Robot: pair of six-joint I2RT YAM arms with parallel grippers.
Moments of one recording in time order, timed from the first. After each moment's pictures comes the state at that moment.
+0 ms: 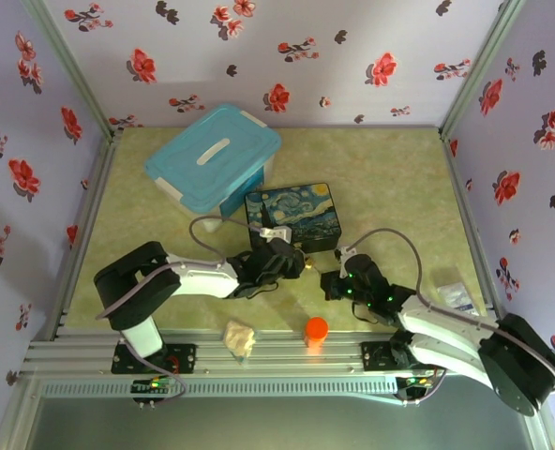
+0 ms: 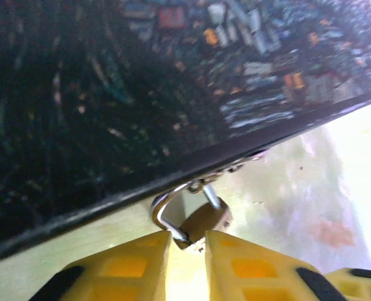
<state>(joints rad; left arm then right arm) -1.08 1.72 0.76 0.29 -0.18 -0.94 0.75 0.93 0.19 0.06 -0.07 0.62</state>
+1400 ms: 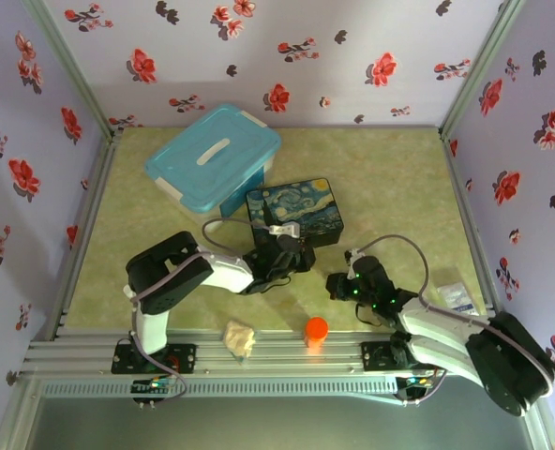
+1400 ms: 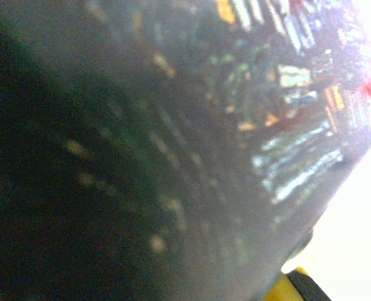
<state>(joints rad) -1.05 1.90 0.84 0.49 -0.12 -1.01 0.61 1.02 0.11 0.21 -0.20 0.73</state>
